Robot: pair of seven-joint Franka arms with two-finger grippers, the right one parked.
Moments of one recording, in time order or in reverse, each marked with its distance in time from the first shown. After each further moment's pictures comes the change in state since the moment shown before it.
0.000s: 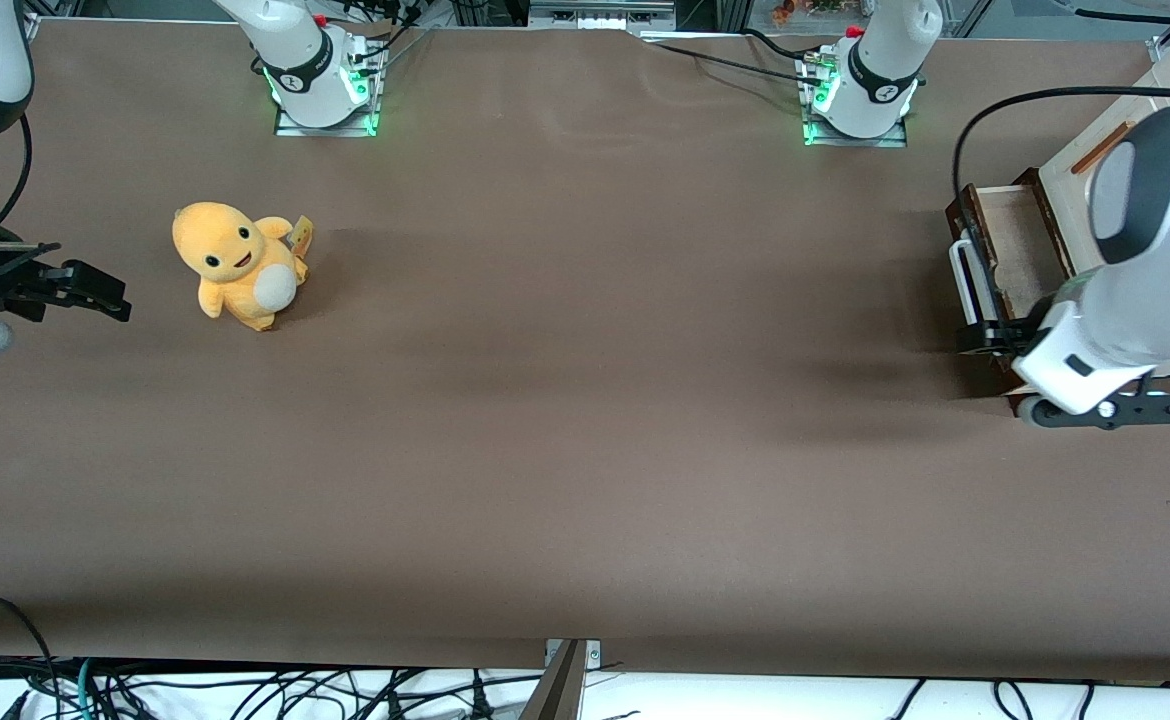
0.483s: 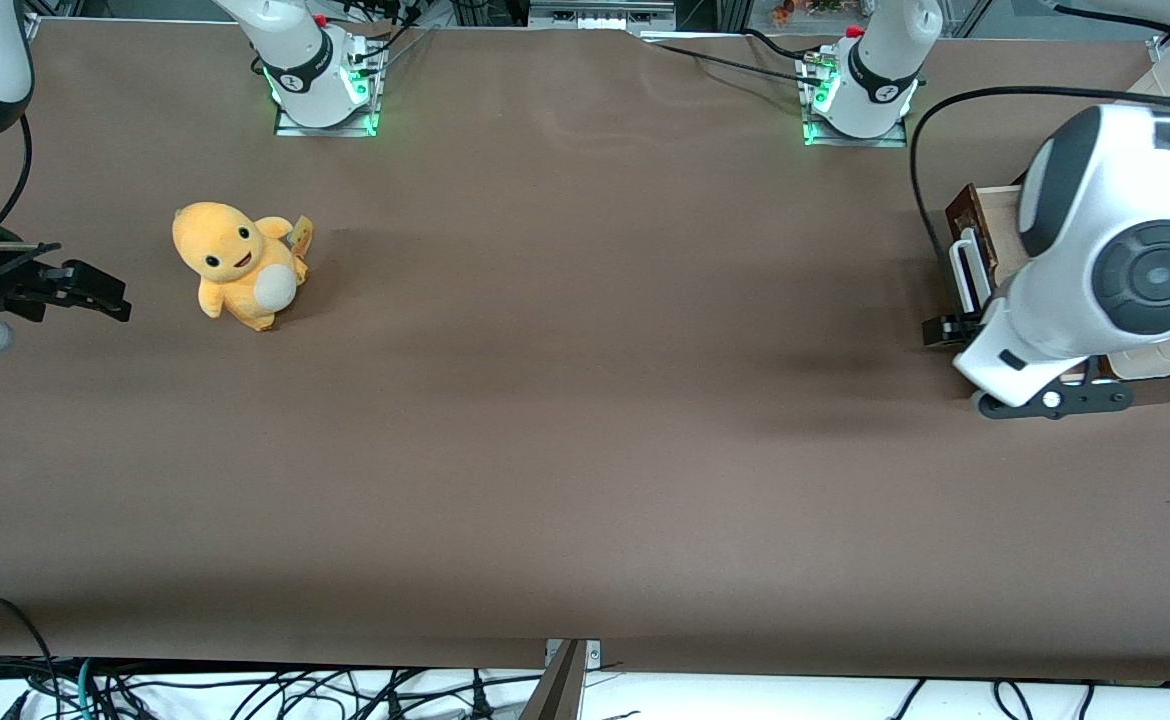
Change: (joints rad) arm 0.001 0.007 -0.138 -0.002 0.146 -0.061 -0.149
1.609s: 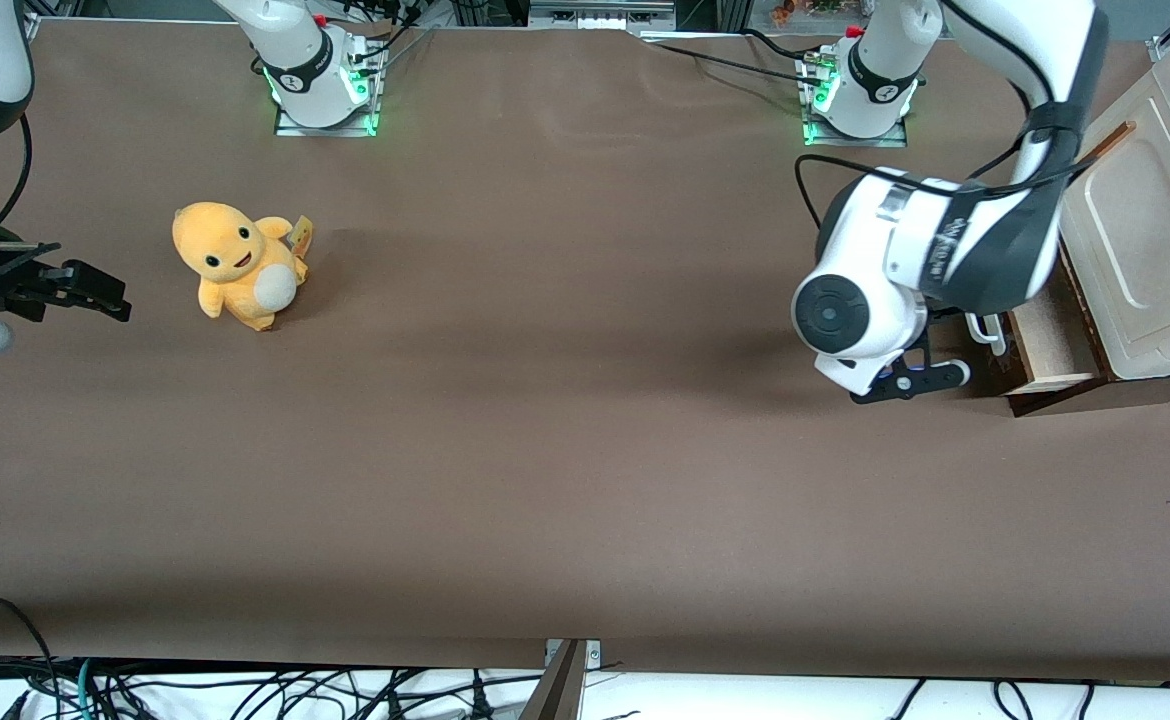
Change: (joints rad) arm -0.079 0.040 -0.135 -0.241 0.274 -0.005 -0.364
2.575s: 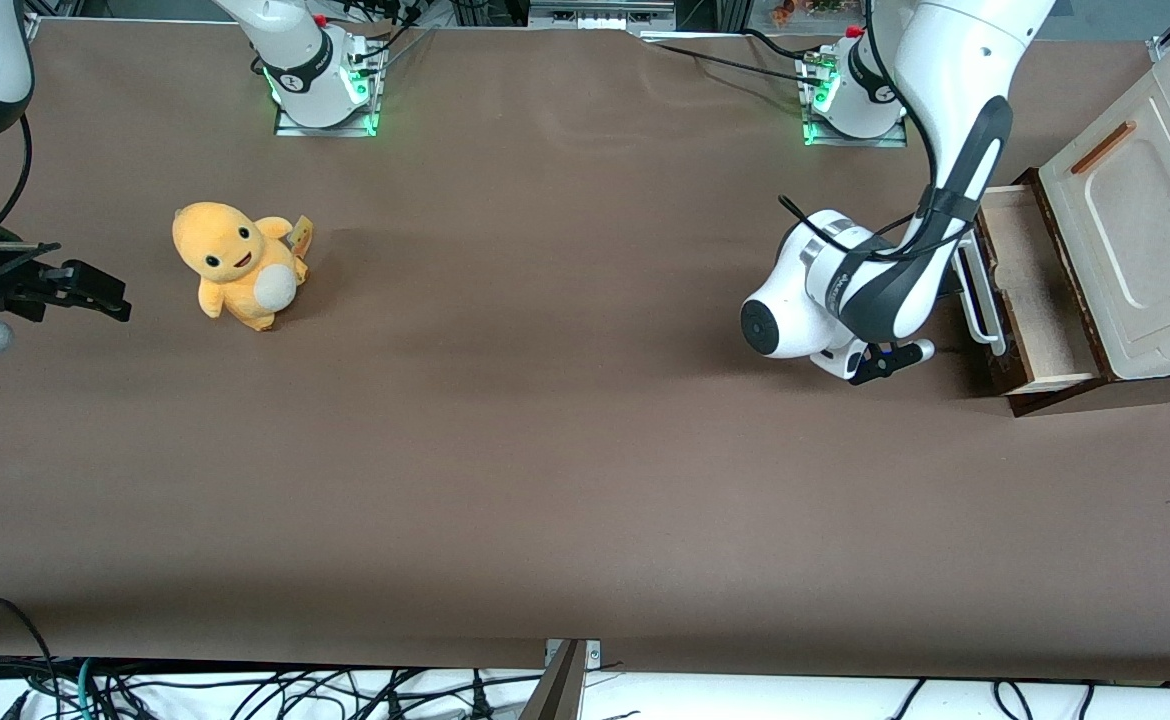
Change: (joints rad) arm -0.030 0.058 -0.003 -0.323 0.233 0.004 -0.363
